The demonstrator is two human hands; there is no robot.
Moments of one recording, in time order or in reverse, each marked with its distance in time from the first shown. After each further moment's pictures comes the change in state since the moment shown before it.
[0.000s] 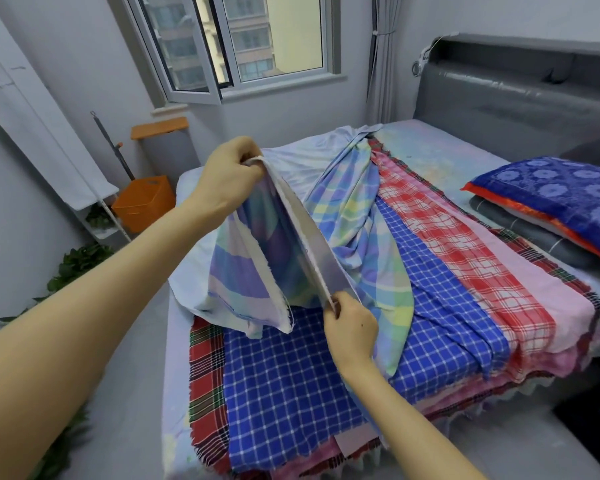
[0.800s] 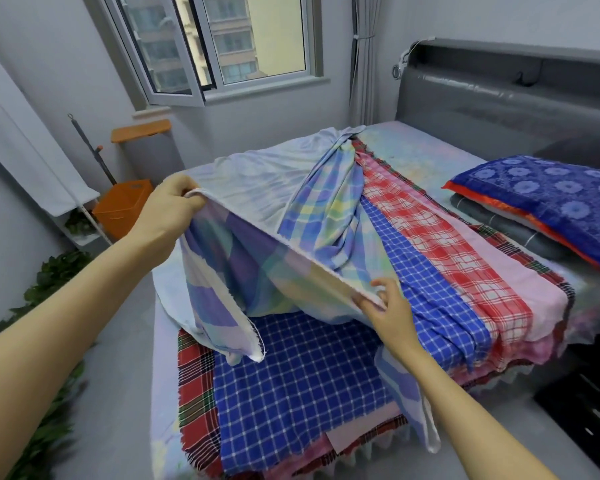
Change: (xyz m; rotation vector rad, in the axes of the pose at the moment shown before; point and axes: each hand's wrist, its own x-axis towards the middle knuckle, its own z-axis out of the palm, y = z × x) left_hand -0.024 -0.058 -0.015 -0.081 0.015 -0.213; right_hand 0.026 0.071 -0.053 0.348 -0.200 0.026
